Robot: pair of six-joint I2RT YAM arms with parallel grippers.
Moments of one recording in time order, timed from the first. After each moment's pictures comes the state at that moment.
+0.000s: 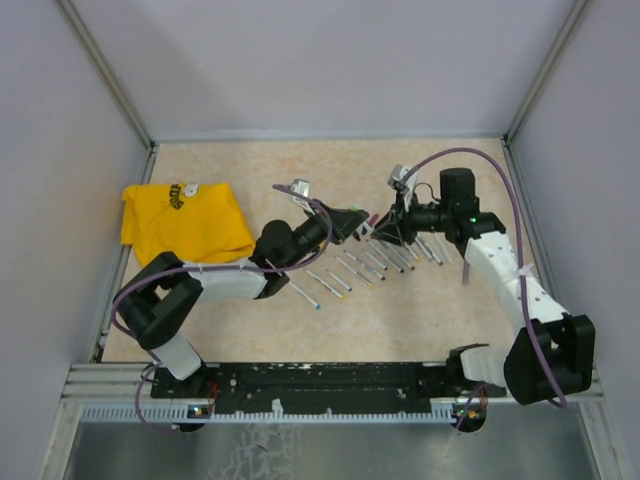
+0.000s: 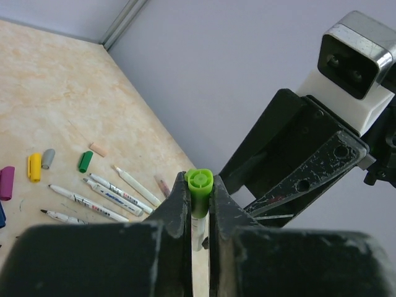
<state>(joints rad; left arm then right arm) -0.84 1.67 0.80 1.10 0.03 -0.82 0.20 1.24 0.99 -0.41 -0.94 -0.39</state>
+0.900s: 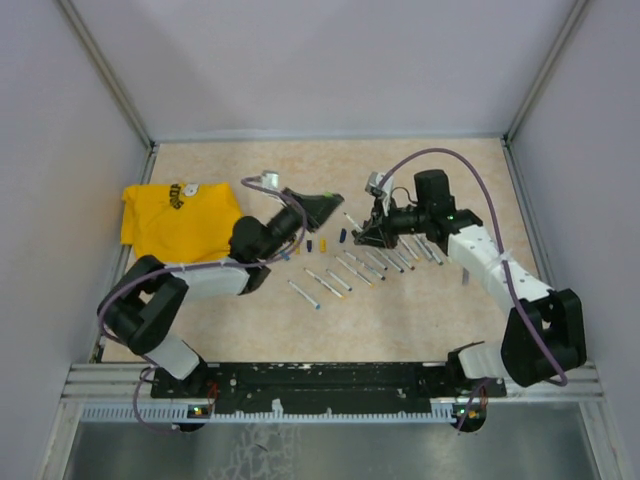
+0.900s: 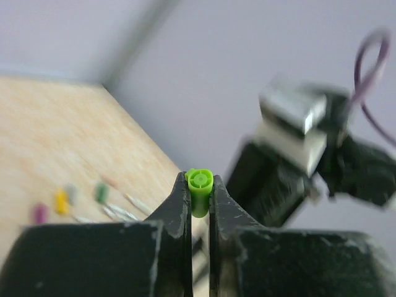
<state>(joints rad) -0.74 1.62 0.70 1.25 0.17 -0.81 0.33 1.33 0.99 -0.31 -0.93 -0.37</state>
